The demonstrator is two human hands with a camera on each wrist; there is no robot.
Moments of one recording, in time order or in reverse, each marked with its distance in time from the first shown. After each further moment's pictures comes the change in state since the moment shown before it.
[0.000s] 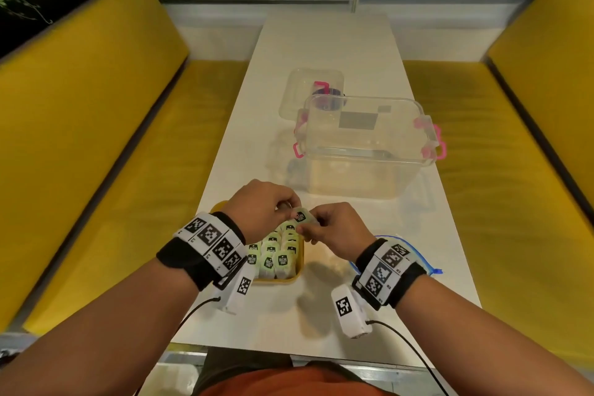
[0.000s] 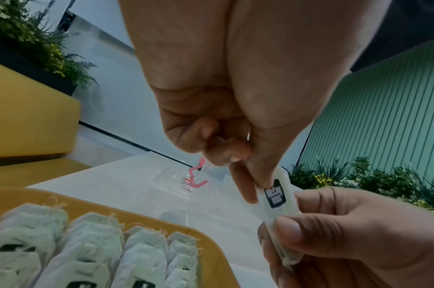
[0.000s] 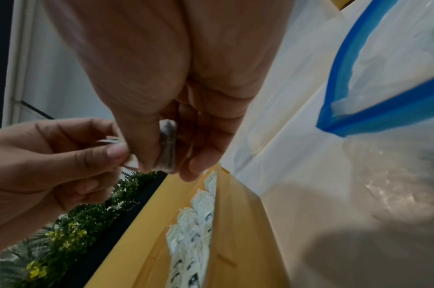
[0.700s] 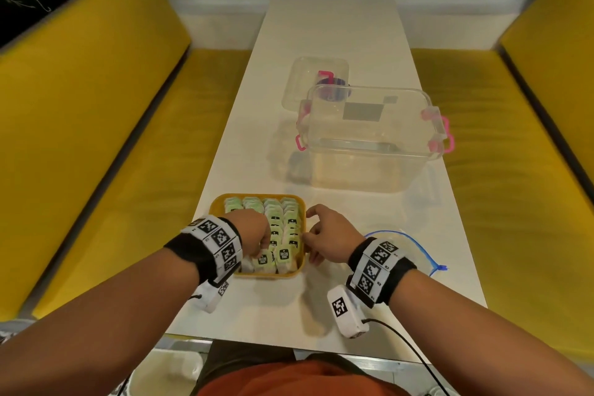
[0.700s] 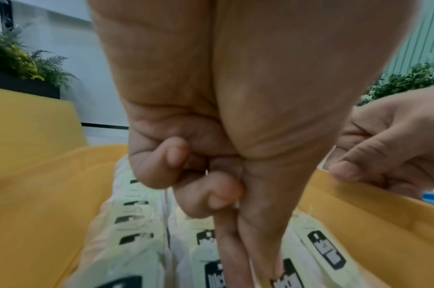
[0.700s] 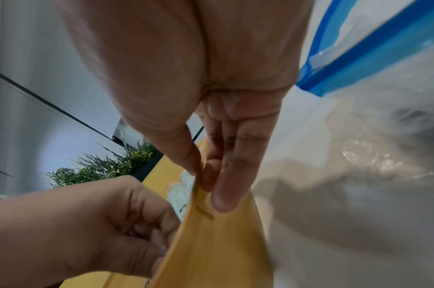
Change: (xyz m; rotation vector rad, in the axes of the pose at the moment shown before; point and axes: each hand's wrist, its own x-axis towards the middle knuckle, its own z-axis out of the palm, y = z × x) left_hand 0.003 -0.037 0.033 0.469 -0.618 -0.220; right_hand 0.003 0.010 0.015 -0.117 -0.198 0.262
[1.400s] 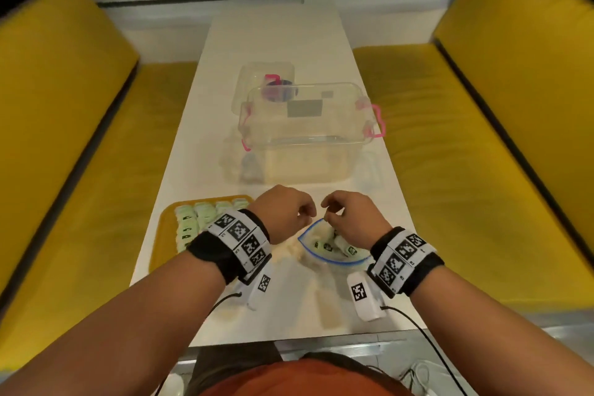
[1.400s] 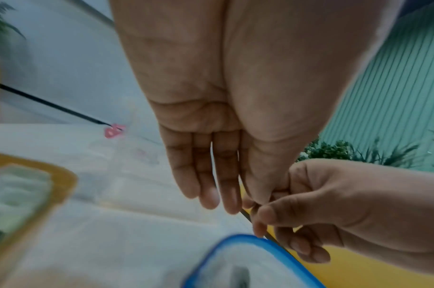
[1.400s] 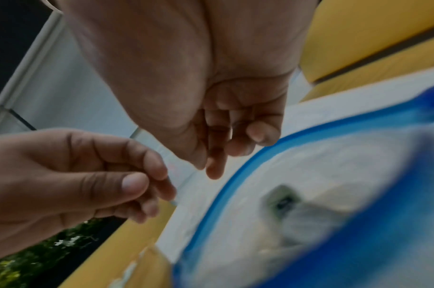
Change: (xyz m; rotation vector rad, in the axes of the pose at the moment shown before) left_hand -0.006 0.130 -0.041 -0.277 0.422 0.356; right_hand -0.071 0.051 -0.088 -0.267 0.422 -0.072
